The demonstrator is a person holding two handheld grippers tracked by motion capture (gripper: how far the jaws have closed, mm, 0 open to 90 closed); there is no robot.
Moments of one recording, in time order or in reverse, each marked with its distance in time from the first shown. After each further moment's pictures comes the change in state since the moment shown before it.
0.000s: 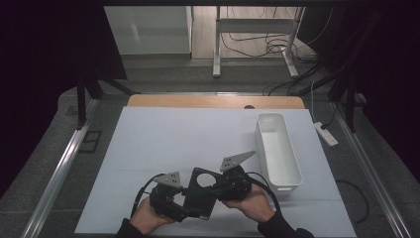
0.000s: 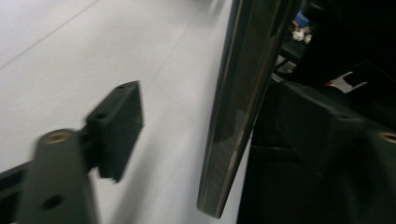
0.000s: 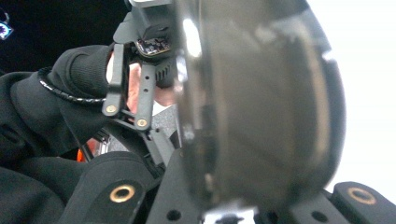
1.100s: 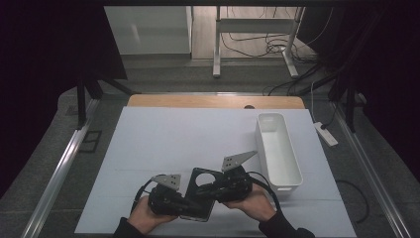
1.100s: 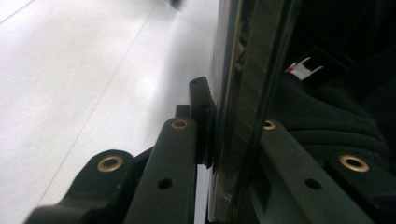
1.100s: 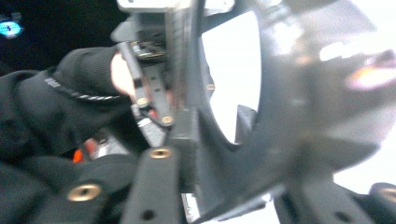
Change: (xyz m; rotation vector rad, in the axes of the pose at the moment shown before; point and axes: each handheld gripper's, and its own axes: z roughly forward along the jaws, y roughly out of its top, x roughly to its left) left arm -0.001 0.001 -0.005 0.039 -0.092 0.041; right arm -0.001 0.001 -0.003 -0.039 -0.010 -0.034
